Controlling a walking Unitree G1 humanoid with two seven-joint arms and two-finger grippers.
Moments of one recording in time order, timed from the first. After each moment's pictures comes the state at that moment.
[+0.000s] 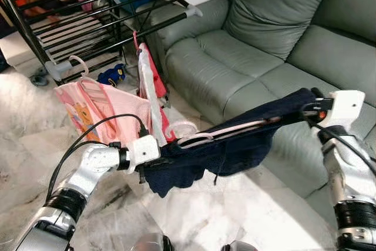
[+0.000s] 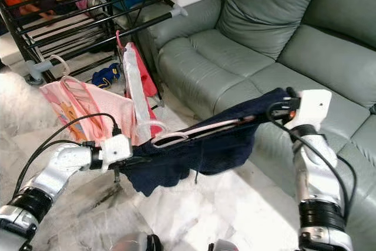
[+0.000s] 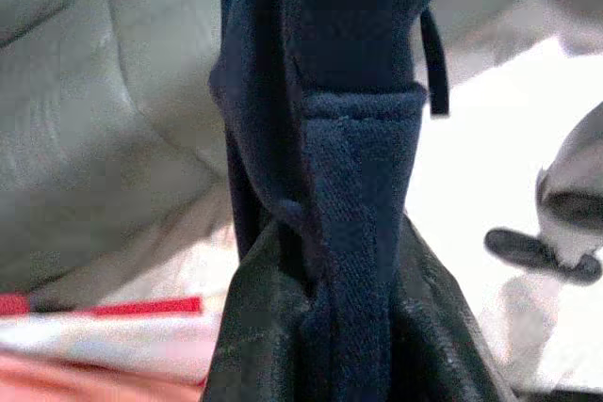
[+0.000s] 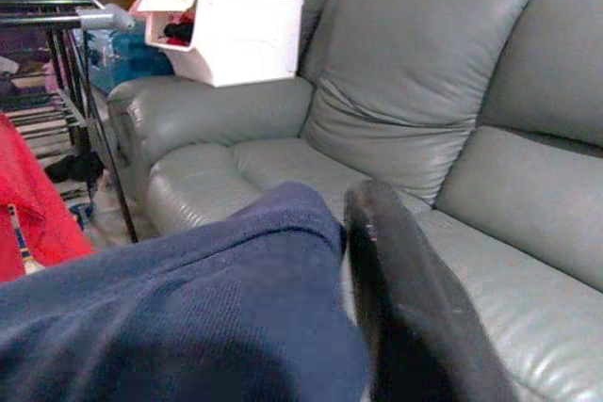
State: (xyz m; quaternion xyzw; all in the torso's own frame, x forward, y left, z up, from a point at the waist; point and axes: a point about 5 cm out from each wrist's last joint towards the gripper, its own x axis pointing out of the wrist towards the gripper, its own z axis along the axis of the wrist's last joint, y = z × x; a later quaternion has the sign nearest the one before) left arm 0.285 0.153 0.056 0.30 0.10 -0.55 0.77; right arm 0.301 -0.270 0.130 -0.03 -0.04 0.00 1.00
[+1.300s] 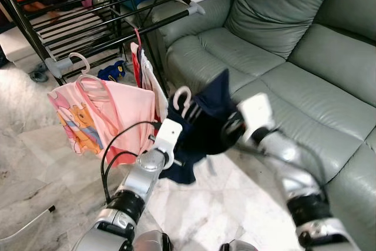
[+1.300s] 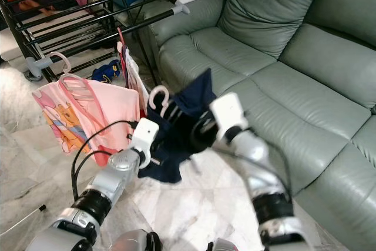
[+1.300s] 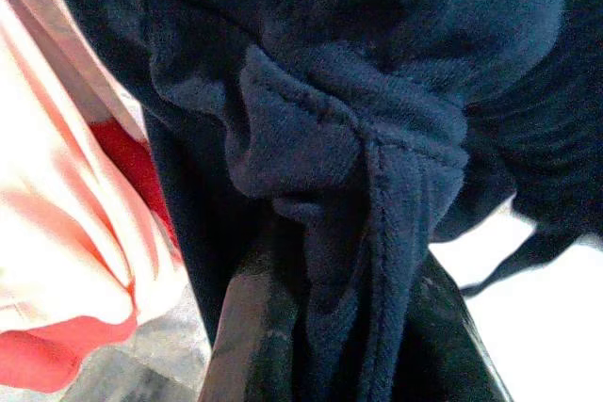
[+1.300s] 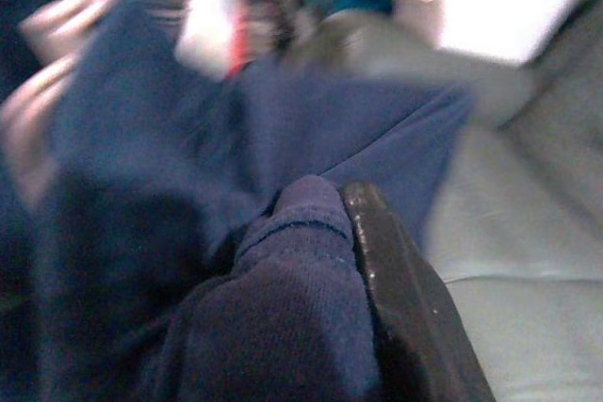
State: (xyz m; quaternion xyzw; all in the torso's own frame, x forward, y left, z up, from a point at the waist) left arm 0.306 0.075 0.034 0.09 0.22 -0.21 0.95; right arm 0.308 -0.139 0.092 -0.13 0.03 0.25 0.96
